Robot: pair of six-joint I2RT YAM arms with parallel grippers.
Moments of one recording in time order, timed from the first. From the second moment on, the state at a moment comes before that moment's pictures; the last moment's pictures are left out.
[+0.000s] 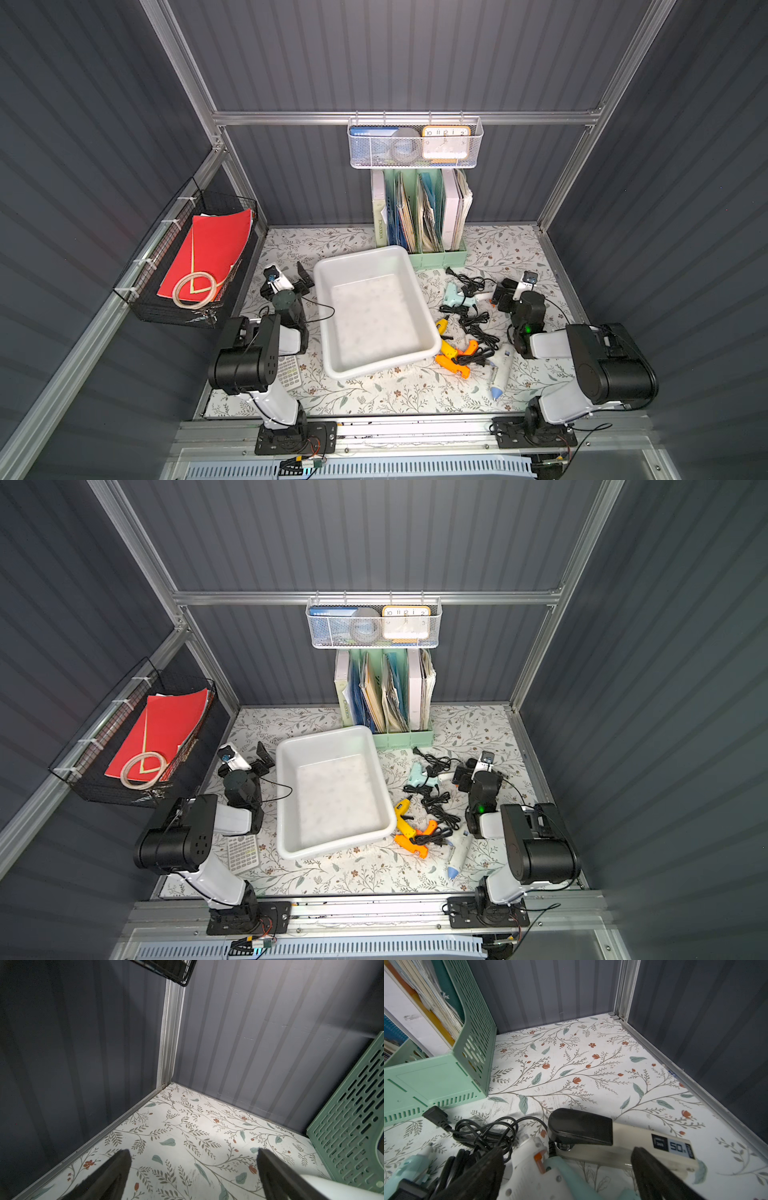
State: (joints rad) left arm 0.09 1.69 0.44 1.28 -0.27 -0.20; right arm 0.00 1.56 0.35 0.89 0.21 0.14
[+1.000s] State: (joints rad) left arm 0.07 1.43 0.62 0.92 -0.26 -0.31; right arm 0.00 1.12 0.46 0.40 0.32 0.22
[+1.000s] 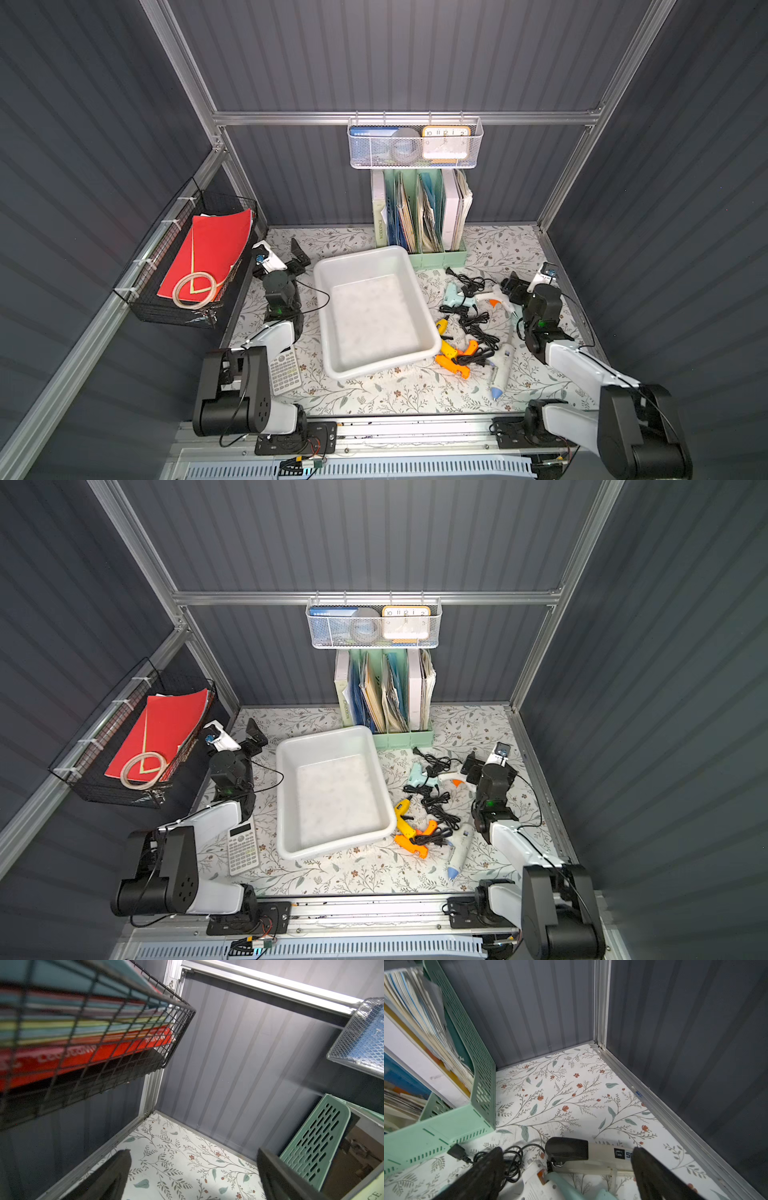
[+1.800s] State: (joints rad) left arm 0.05 1.31 0.71 0.57 -0.31 -0.67; right arm 0.22 1.44 1.07 -0.70 0.18 0.46
